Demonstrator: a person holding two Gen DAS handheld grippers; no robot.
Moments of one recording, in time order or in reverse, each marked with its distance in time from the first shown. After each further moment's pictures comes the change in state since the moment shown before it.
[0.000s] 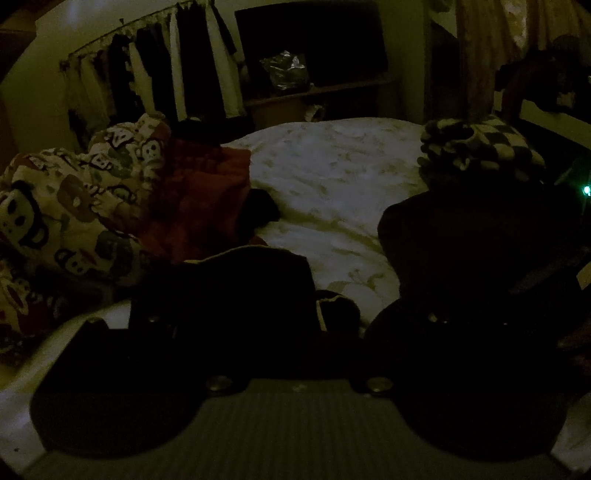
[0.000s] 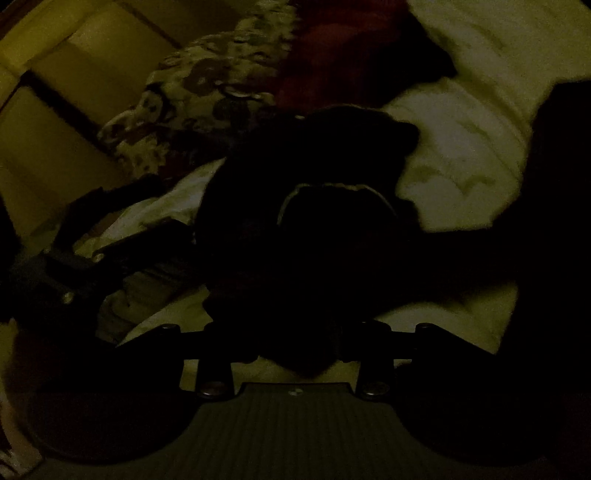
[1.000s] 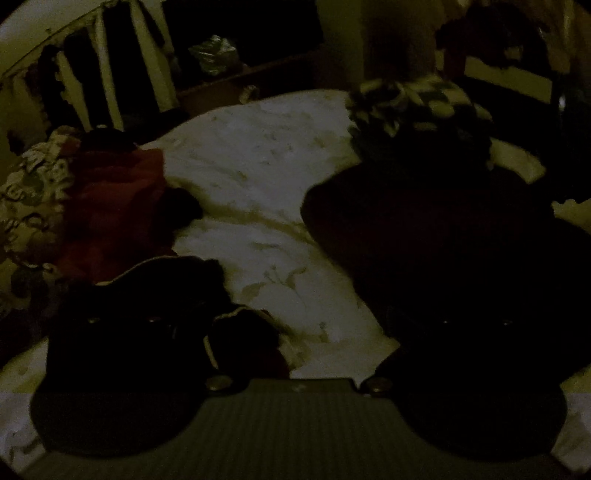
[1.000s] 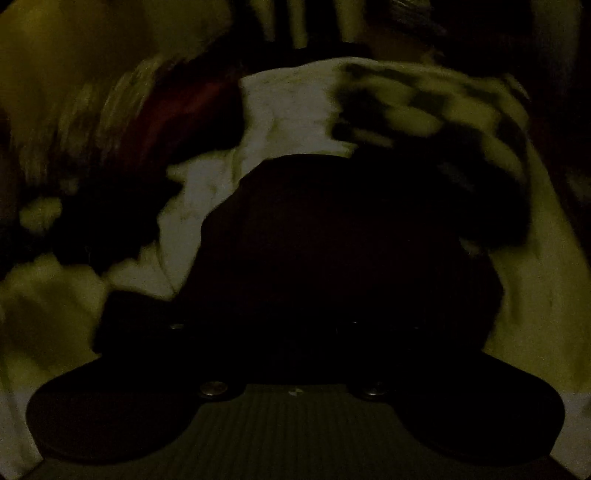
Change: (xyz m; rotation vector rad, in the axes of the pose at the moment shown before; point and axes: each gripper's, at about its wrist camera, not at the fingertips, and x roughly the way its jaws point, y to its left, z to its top) left arm 0.045 -0.075 0.016 0.161 0.083 -0.144; right arm -0.222 -0.087 -0.049 -0.171 -0.100 -0.572
